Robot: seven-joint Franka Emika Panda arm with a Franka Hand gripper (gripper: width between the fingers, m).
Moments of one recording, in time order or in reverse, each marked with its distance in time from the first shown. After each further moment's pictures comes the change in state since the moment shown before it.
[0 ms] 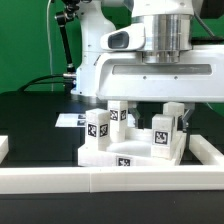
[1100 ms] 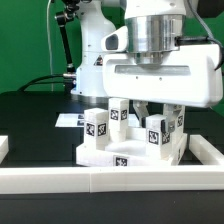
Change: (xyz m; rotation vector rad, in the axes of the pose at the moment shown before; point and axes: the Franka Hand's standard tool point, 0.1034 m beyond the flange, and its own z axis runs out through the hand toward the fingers) arm 0.000 0.006 0.001 0.029 -0.003 0.685
